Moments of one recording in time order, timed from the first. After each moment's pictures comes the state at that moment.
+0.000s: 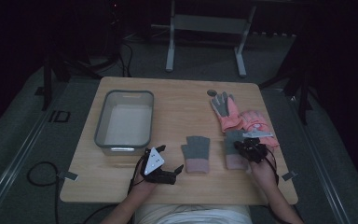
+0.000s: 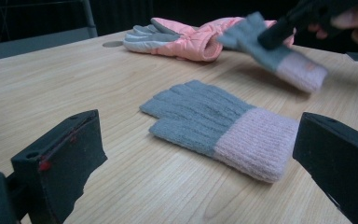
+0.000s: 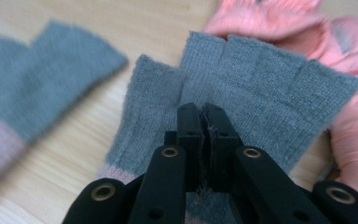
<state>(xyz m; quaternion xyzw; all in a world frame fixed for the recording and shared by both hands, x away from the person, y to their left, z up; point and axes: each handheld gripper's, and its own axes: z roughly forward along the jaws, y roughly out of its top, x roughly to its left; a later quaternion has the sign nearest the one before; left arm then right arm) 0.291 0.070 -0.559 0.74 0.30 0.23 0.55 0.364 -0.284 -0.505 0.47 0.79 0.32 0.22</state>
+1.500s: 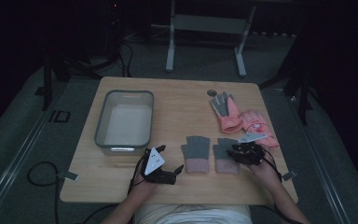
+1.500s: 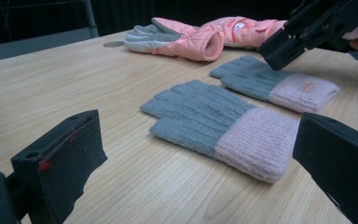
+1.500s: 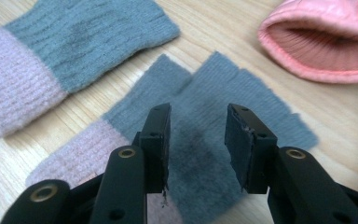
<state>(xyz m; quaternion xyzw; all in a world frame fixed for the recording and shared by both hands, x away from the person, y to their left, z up) 0.290 0.070 -0.559 0.74 0.30 0.24 0.55 0.367 -0.288 -0.526 0.37 0.86 0.32 0.16</state>
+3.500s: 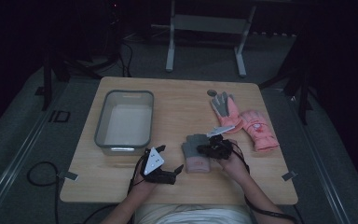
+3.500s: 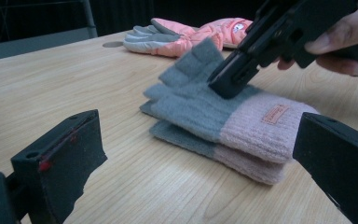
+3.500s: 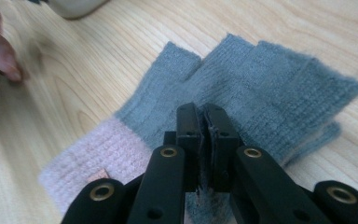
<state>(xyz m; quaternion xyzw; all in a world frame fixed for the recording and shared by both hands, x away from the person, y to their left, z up) 0.291 0.070 -0.559 0.74 0.30 0.23 0.55 0.382 -0.188 -0.520 0.33 0.87 0.36 0.06</state>
